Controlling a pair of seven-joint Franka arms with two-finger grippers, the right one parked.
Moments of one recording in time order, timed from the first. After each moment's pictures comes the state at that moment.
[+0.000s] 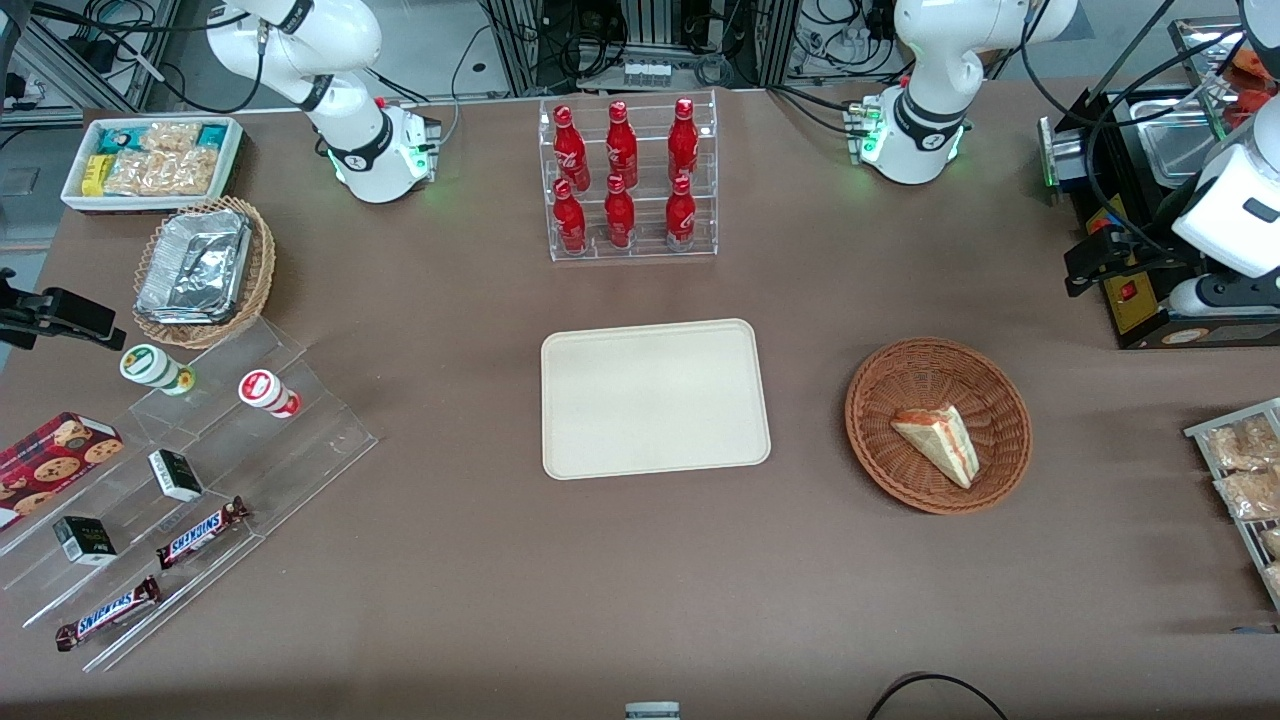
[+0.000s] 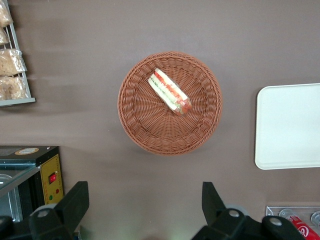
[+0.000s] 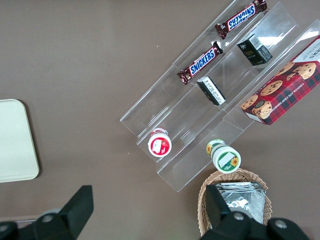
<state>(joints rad) -0.02 0.00 -0.06 -1.55 0.03 1.51 -0.08</state>
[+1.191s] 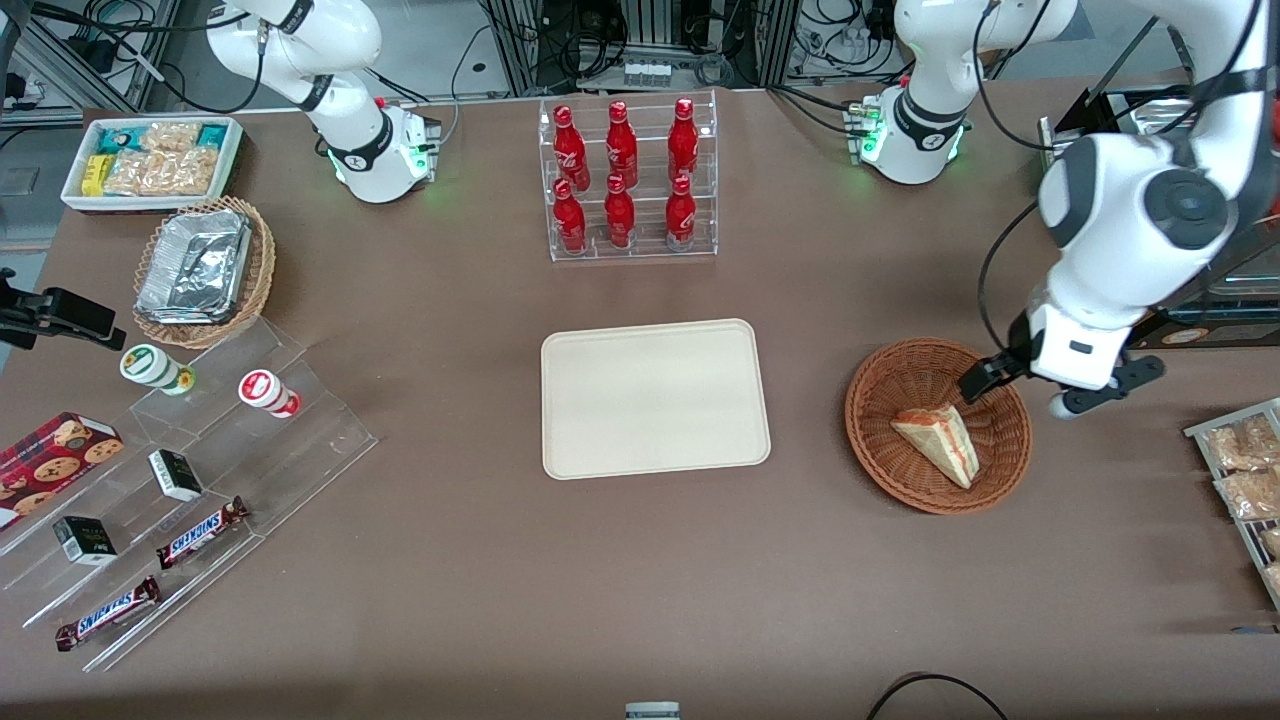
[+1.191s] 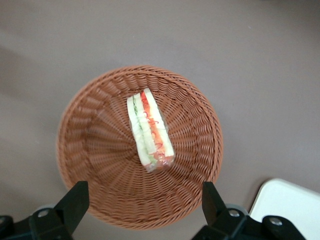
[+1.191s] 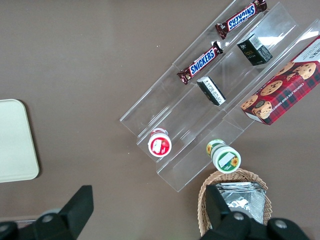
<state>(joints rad) -0.02 0.04 -0.11 -2.14 0.02 2.30 -0.65</state>
